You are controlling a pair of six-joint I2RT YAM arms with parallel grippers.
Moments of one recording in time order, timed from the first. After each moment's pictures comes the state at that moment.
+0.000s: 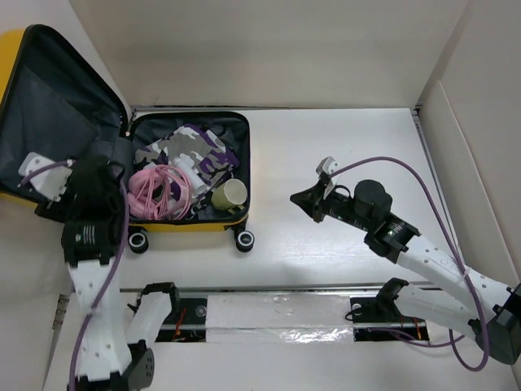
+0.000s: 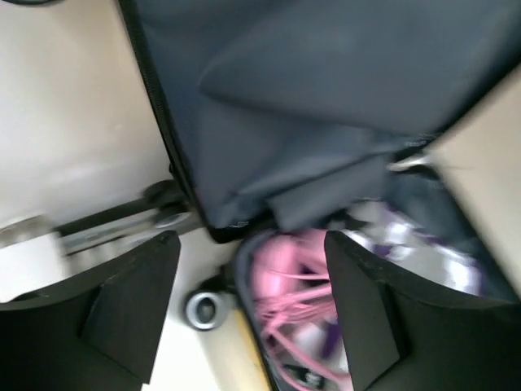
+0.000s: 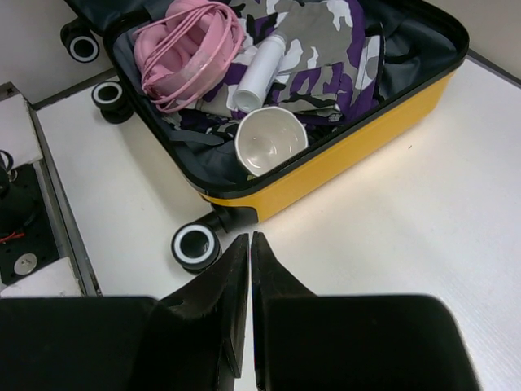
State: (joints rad) left arm 0.07 0.79 1.32 -0.95 -0.84 -0.68; right arm 0.74 0.92 0.72 0.12 -0.29 0.04
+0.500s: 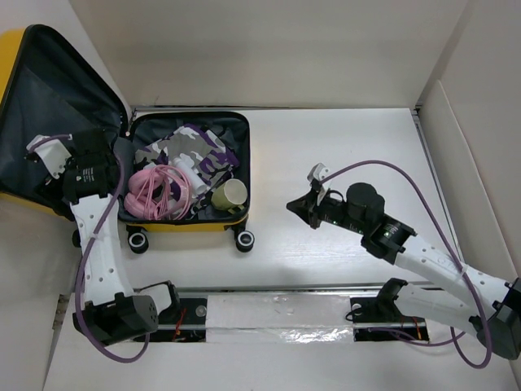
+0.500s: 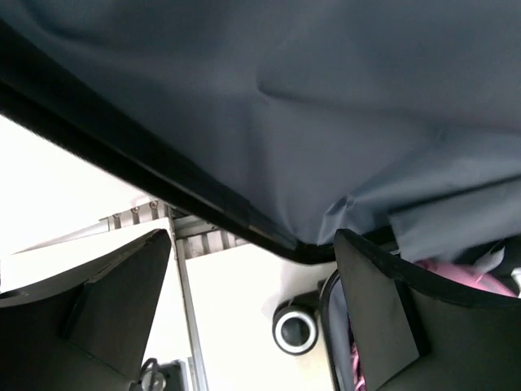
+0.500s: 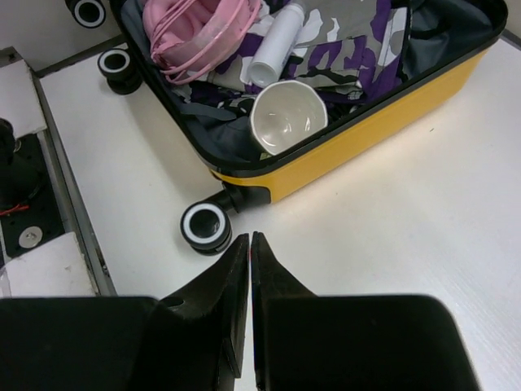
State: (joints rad) left arm 0.27 1.17 1.41 -1.07 -0.95 -0.61; right arm 0.79 0.94 0.72 0.07 -0.27 0.02
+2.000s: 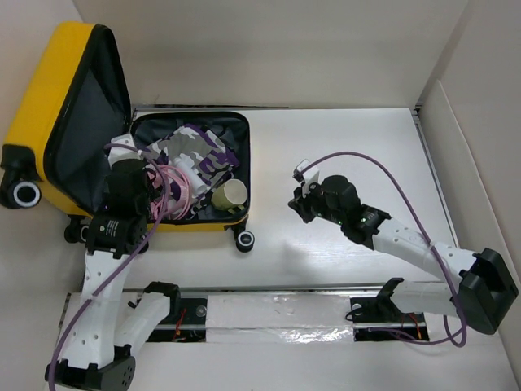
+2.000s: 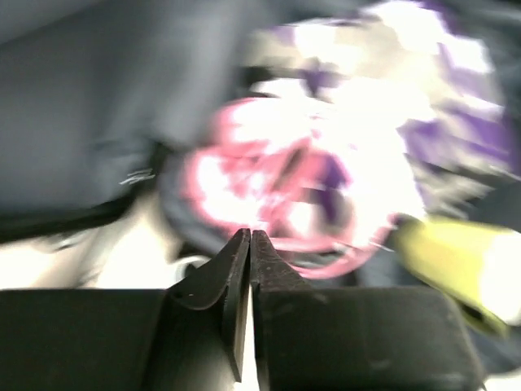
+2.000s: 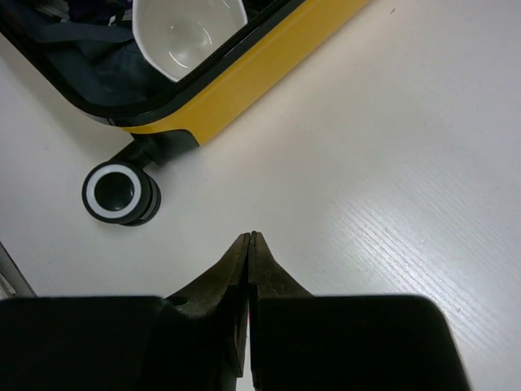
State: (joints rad) left arm -0.16 0.83 1.12 -0.85 -0.58 -0.26; right arm 0.76 1.18 0.76 0.01 -0.11 0.02
